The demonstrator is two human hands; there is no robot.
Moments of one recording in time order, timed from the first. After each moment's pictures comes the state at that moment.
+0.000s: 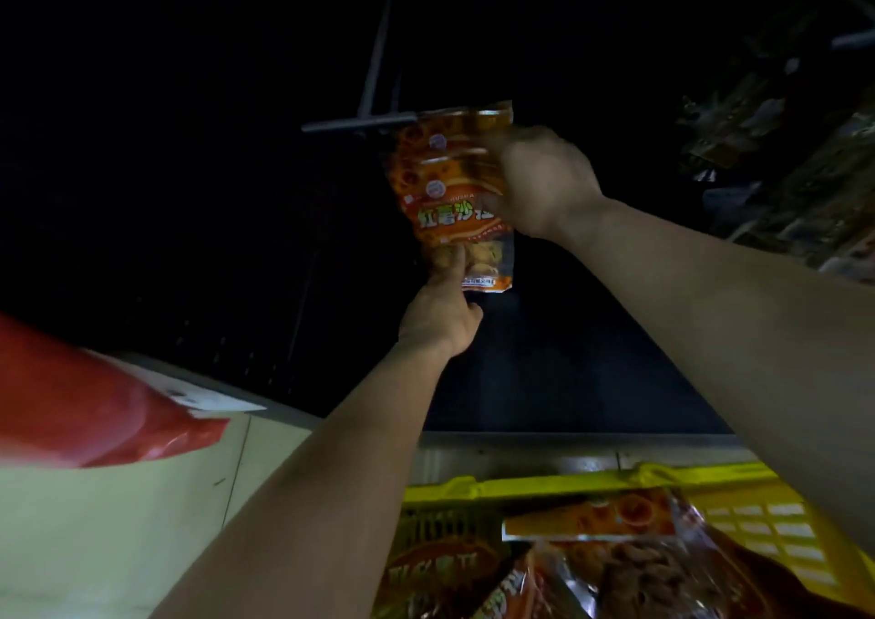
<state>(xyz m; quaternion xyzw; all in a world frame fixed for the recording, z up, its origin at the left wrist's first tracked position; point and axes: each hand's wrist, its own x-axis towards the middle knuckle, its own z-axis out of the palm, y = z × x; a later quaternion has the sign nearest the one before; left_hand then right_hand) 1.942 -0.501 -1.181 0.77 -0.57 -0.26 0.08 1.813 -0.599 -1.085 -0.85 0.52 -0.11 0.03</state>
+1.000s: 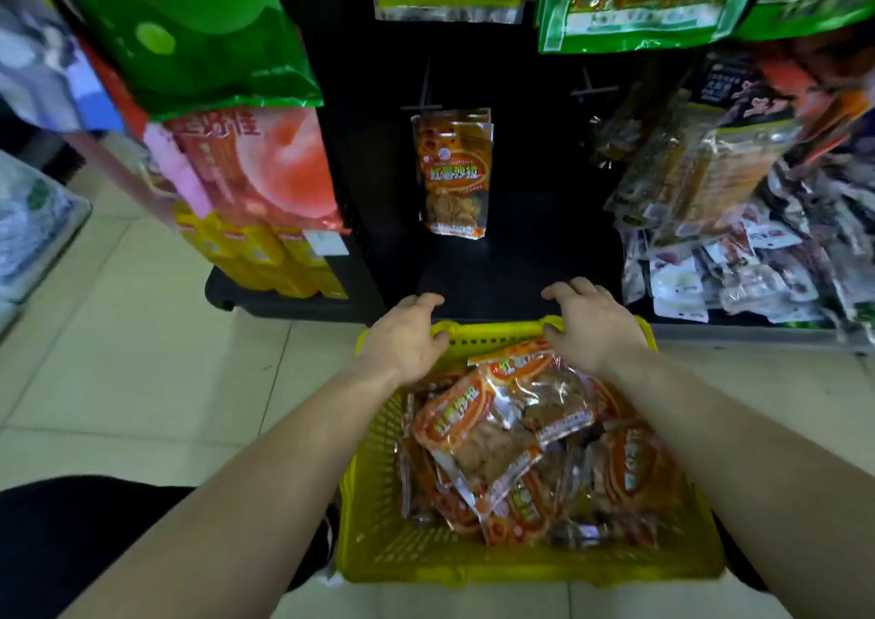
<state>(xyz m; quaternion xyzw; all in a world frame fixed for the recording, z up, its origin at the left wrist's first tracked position) 1.925 -0.254 -1.055 0.73 -0.63 -0.25 0.07 1.677 -0.308 -1.044 -0.79 0.58 0.03 0.19</state>
